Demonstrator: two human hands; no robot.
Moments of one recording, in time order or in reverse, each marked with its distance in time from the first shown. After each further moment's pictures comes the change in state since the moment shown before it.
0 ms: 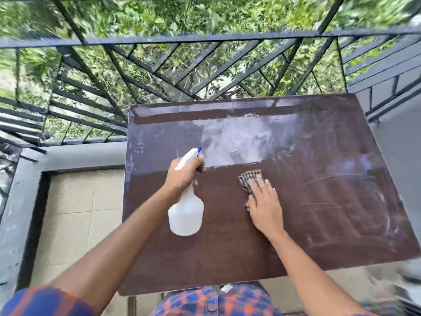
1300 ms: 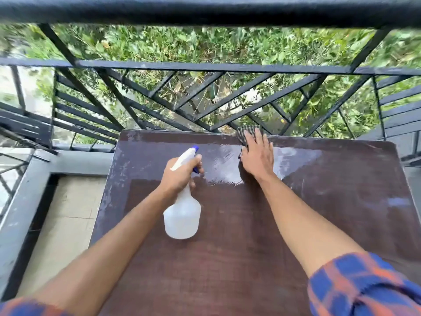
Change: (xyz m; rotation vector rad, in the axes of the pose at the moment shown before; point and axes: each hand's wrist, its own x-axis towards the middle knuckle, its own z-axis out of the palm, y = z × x) left_hand 0.122 0.068 0.054 -0.078 0.174 0.002; right_hand 0.329 -0.009 -0.040 0.037 -0.044 -0.023
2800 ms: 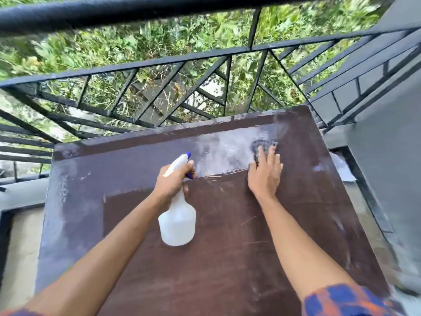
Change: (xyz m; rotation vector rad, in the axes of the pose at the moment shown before) left_hand -0.062 -0.011 0.131 0.081 -0.192 0.002; right_hand -0.139 0.173 -0.039 0.043 0.207 0.418
